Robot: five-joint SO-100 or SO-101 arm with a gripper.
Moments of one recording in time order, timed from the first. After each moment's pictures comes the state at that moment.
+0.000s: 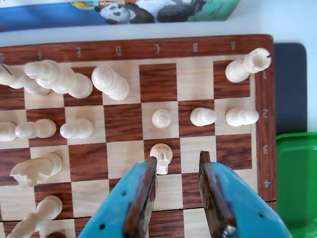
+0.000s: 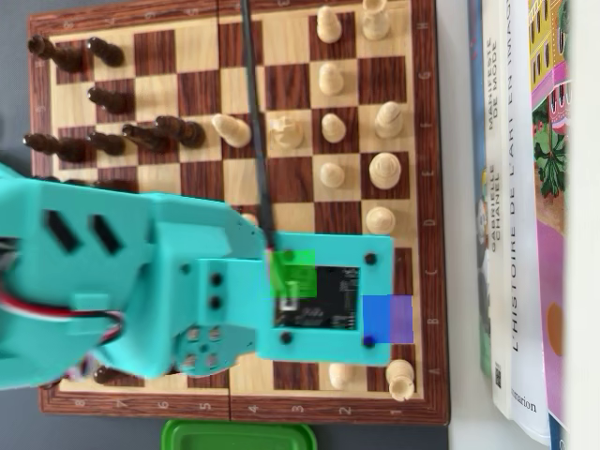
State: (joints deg) arm 8.0 102.7 101.1 52.8 85.2
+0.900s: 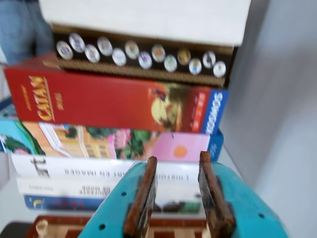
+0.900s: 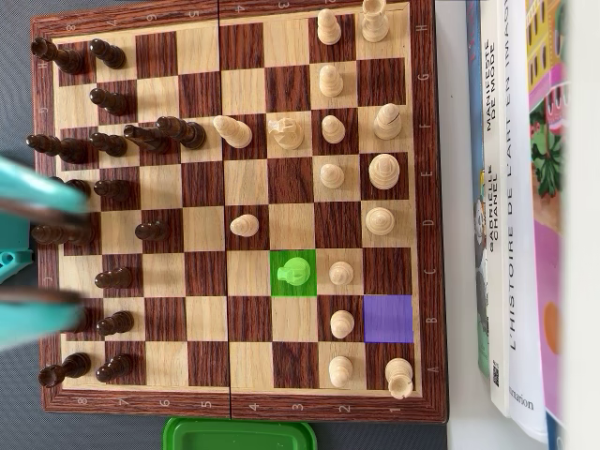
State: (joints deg) arm 0.9 171.5 153.6 1.4 85.2
